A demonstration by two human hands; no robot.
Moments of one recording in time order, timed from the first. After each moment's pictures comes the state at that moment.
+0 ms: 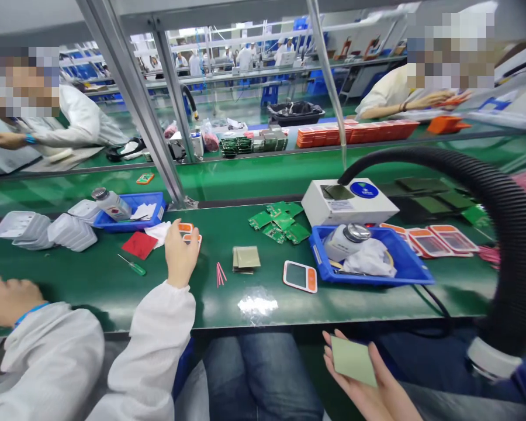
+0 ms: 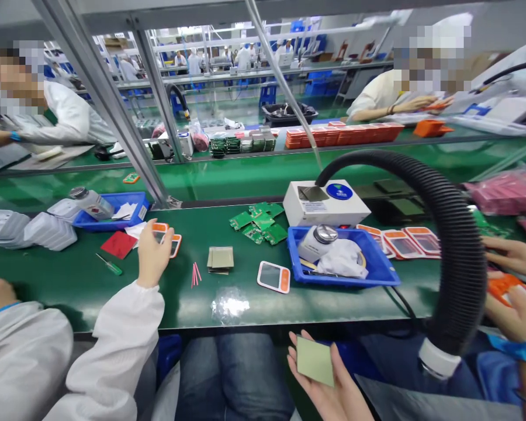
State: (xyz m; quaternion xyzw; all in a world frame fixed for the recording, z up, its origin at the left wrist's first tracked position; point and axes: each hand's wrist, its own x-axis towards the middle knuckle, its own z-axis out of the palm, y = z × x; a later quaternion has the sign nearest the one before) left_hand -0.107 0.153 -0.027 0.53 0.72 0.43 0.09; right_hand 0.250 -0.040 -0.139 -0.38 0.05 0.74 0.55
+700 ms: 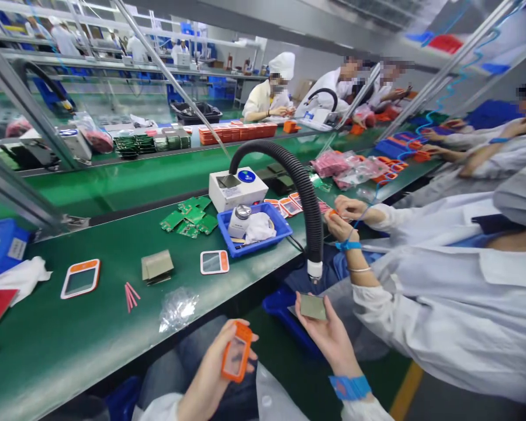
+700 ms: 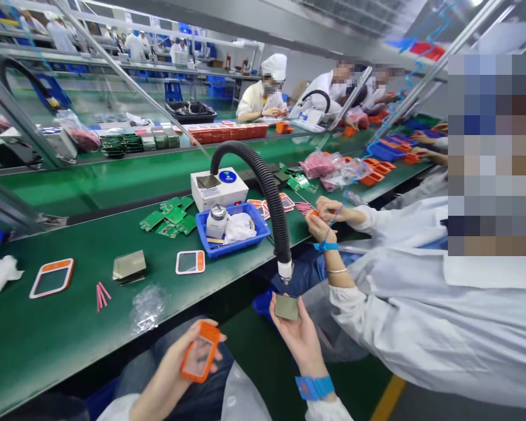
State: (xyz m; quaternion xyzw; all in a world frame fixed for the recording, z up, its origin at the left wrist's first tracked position) left_hand 0.070 -0.007 -0.070 0.22 0.40 0.21 0.86; right_hand 0.325 -0.063 -0.119 -0.35 0.25 0.54 0.72
